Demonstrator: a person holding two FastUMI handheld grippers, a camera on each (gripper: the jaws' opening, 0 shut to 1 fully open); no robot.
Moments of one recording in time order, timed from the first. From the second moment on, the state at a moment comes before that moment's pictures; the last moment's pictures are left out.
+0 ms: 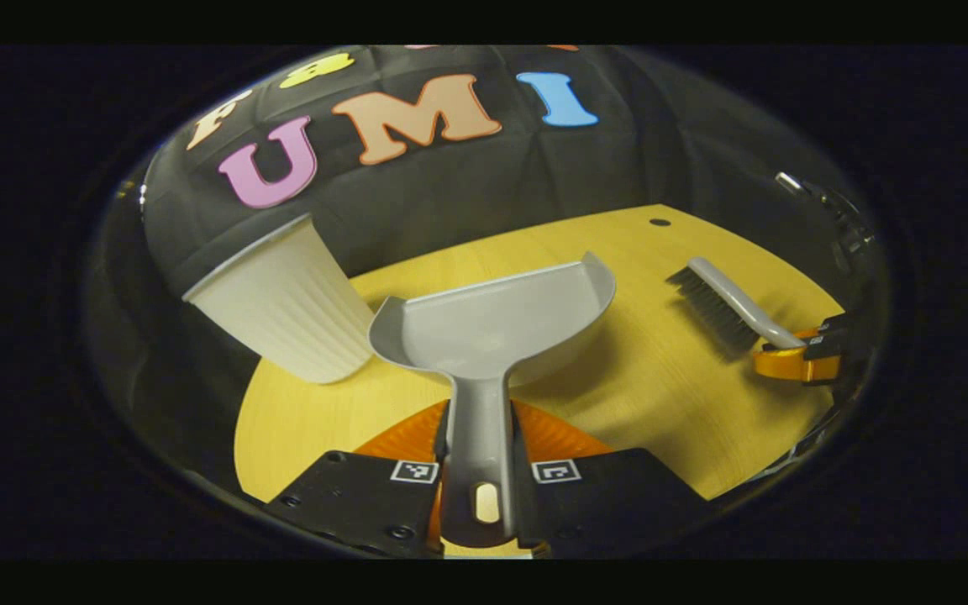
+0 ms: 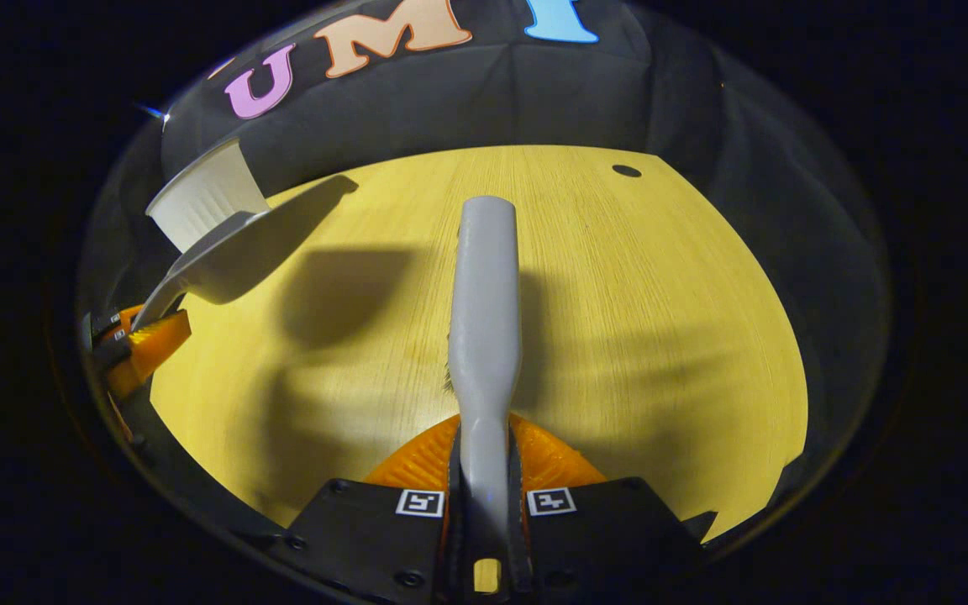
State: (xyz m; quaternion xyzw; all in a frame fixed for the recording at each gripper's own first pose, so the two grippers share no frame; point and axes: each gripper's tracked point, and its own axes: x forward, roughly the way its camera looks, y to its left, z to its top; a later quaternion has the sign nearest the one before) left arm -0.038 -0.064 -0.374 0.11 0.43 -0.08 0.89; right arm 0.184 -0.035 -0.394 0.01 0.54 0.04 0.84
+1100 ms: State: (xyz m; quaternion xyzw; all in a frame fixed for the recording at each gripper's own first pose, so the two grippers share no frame) left arm -0.016 -0.063 -0.236 0.06 0.25 0.04 0.96; right arm 0.232 -0.065 -0.222 -0.03 0.30 0.07 0.95
